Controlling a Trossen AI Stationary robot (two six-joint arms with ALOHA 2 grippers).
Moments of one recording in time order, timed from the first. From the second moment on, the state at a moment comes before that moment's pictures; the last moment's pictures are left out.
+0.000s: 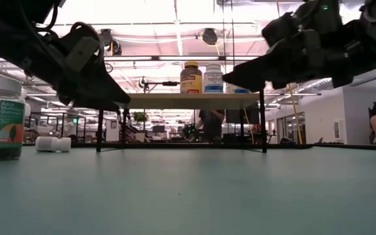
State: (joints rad) left arm -0.39 1.39 0.43 0.33 -0.76 -0.58; right arm 0.00 1.54 0.34 1.06 -0.16 -0.06
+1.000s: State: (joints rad) left arm -0.64 1.04 0.64 -0.61 -0.60 -0.90; right arm 0.03 1.68 0.47 0.91 -0.15 -0.01
